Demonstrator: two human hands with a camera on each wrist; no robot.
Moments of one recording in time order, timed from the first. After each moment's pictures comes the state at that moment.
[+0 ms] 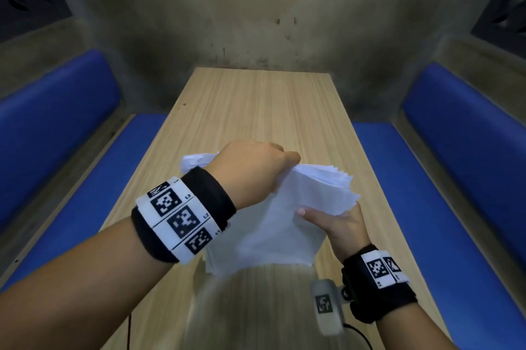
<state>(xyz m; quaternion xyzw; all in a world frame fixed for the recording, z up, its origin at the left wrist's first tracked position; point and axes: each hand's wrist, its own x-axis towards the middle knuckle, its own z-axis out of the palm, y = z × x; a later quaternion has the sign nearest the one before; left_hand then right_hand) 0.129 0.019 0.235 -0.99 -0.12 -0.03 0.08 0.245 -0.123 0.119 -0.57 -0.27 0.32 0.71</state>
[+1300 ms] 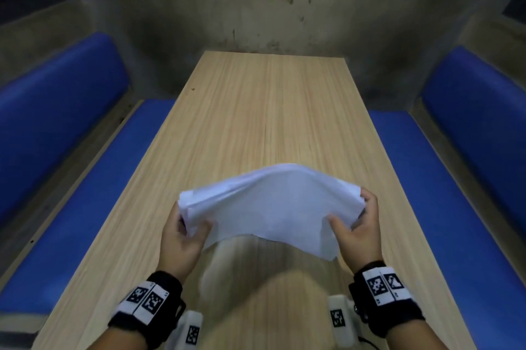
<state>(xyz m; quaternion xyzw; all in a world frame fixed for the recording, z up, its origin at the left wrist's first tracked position) 0.018 0.049 0.034 -0.63 -0.35 -0.44 -0.53 0.246 -0.128 0.057 -0.72 -0.25 0.13 0.64</state>
